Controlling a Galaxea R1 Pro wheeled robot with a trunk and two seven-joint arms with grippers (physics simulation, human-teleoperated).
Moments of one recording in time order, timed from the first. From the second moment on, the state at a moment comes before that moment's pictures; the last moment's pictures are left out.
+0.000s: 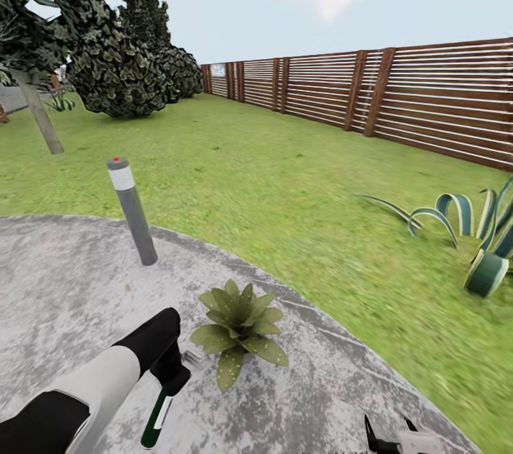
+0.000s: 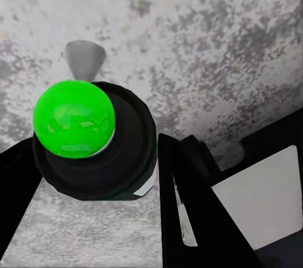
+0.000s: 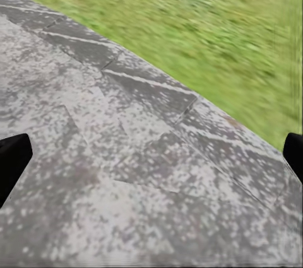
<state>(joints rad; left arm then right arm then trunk) -0.84 0.02 -0.34 -0.35 -0.66 1.01 -0.89 -0.28 -0.09 -0.32 -0.18 0.19 -0.84 0.05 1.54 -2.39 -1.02</state>
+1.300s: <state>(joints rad) -0.86 0.03 -0.34 -0.36 -0.66 1.01 -0.89 -0.28 -0.09 -0.32 -0.18 0.19 -0.83 0.05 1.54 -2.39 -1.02</state>
